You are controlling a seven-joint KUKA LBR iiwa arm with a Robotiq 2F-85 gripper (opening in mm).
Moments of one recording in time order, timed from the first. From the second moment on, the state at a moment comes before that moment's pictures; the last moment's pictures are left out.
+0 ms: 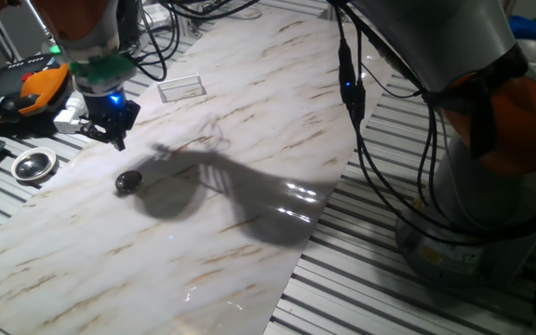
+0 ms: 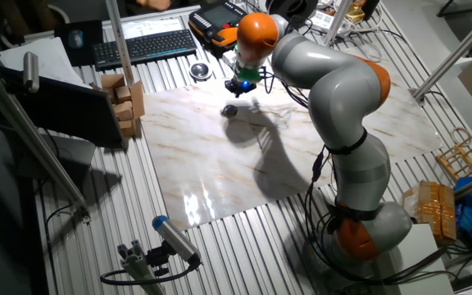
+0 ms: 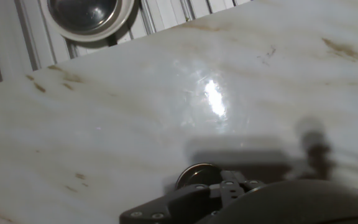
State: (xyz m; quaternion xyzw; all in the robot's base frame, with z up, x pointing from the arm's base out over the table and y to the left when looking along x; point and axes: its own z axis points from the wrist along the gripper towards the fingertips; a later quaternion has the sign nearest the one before) arm 0.690 0.134 0.106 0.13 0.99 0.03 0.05
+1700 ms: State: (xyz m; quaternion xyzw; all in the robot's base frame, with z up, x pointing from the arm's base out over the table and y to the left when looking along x) arm 0.675 0.082 0.156 0.07 1.00 0.00 0.06
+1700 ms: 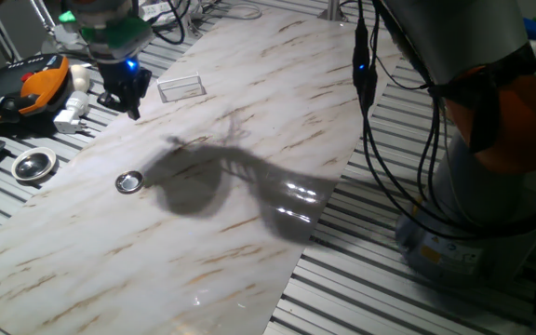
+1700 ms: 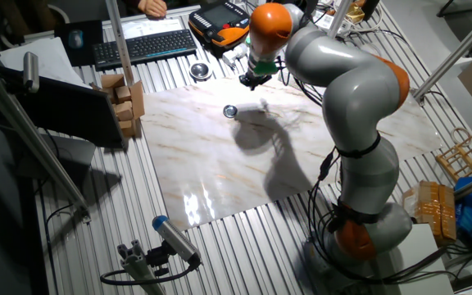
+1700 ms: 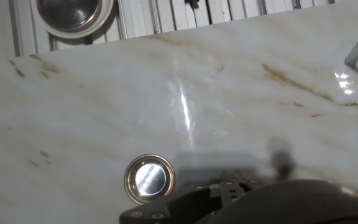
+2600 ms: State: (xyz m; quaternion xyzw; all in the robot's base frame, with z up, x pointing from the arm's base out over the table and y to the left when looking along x) arm 0.654 0.076 0.182 0.02 1.00 0.03 0.03
